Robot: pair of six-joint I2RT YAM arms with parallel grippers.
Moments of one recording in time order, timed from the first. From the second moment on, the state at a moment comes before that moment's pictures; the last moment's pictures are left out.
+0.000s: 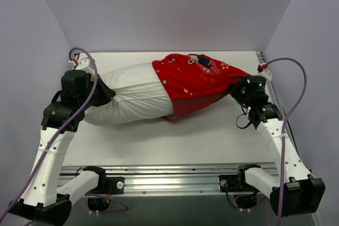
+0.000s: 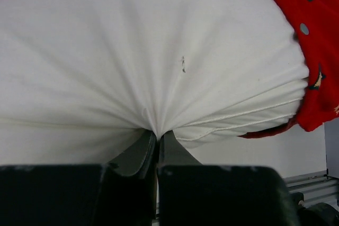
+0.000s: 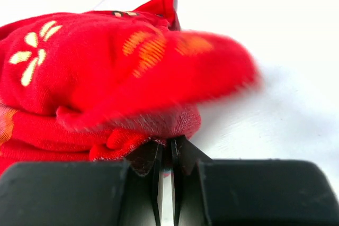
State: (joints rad) left arm -0.25 1.00 1.33 -0.86 0.02 -0.51; right arm 0.10 1.03 0.89 -0.33 0.13 0.67
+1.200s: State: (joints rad) left arm -0.36 1.36 1.40 -0.77 0.20 -0.50; right arm 0.26 1.13 1.20 -0.45 0.01 0.47
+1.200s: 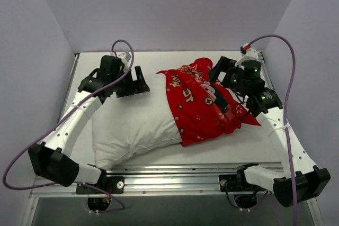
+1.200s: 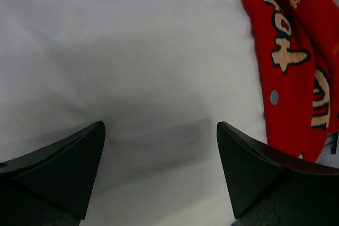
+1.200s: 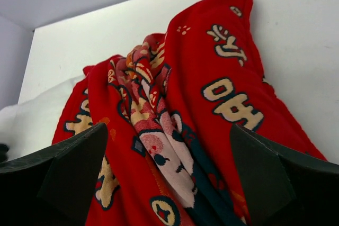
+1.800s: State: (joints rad) left arm -0.51 1.40 0.98 -0.22 0.07 -0.62; right arm 0.53 1.55 1.46 -0.48 0.14 0.28
